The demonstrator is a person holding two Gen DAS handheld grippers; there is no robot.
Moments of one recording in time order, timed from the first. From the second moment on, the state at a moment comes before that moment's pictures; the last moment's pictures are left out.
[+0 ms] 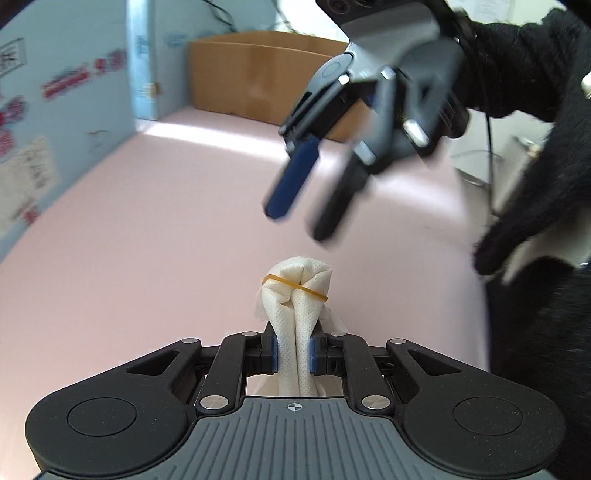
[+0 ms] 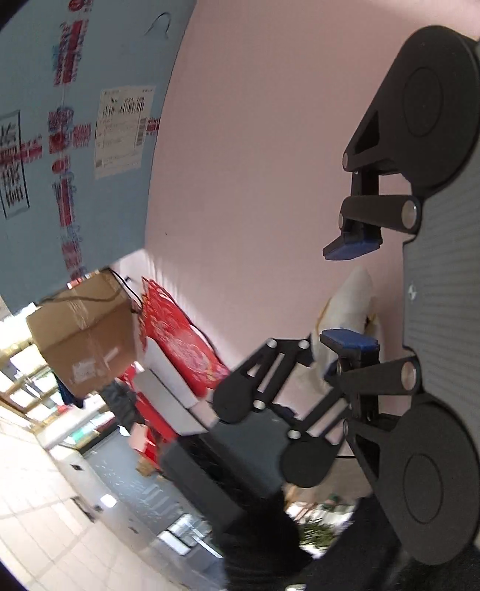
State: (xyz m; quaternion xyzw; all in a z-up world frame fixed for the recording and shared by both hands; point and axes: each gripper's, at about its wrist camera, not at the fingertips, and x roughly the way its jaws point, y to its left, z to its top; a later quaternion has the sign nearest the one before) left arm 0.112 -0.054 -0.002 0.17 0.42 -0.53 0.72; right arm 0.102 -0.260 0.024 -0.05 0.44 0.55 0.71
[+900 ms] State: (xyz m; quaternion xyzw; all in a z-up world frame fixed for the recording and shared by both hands) left arm 0.094 -0.106 -0.001 0.18 0.47 -0.64 0.59; right arm 0.065 -0.249 0.021 -0.10 0.45 0.61 0.65
